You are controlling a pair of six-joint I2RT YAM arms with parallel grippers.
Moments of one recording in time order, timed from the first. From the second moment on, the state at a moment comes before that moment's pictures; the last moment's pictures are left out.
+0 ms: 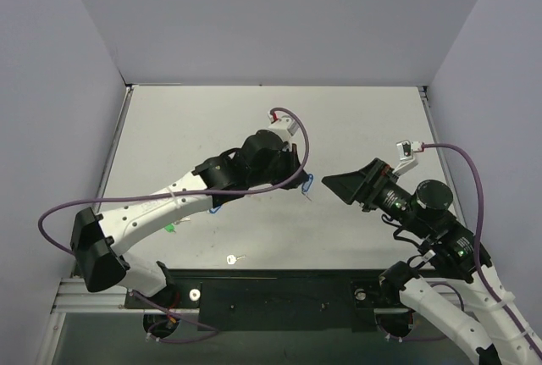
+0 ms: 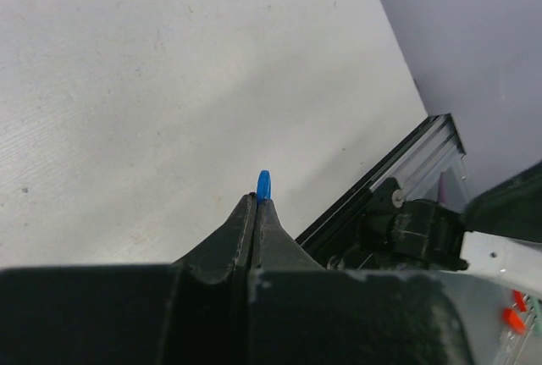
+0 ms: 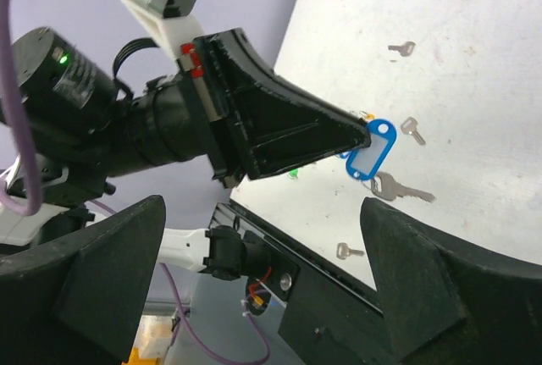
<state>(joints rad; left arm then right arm) -0.96 1.46 1.30 -0.36 0.03 -0.66 0.59 0.55 0.84 -0.45 -0.16 0.91</state>
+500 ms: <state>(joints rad) -1.09 1.30 1.43 -0.54 -0.28 -1.00 0.66 0.50 0.76 -0.24 -0.15 0.90</state>
